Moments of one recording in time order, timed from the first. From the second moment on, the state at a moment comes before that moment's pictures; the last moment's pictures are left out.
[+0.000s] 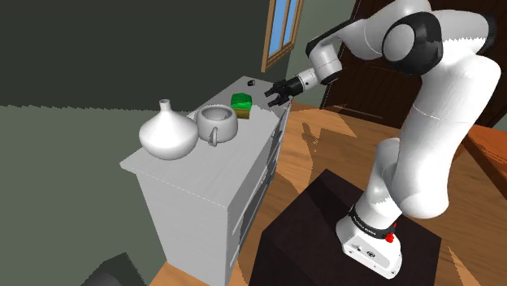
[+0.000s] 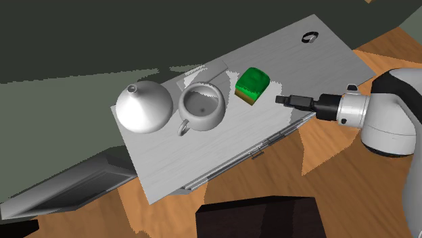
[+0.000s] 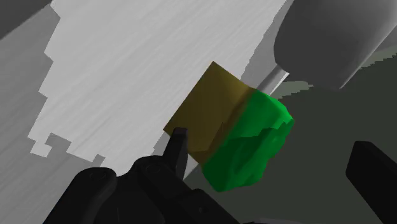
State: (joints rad) arm 0.56 0.12 -1.10 -2.19 1.28 1.83 -1.11
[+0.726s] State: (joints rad) arm 0.29 0.54 -0.87 -1.94 1.77 1.48 -1.22
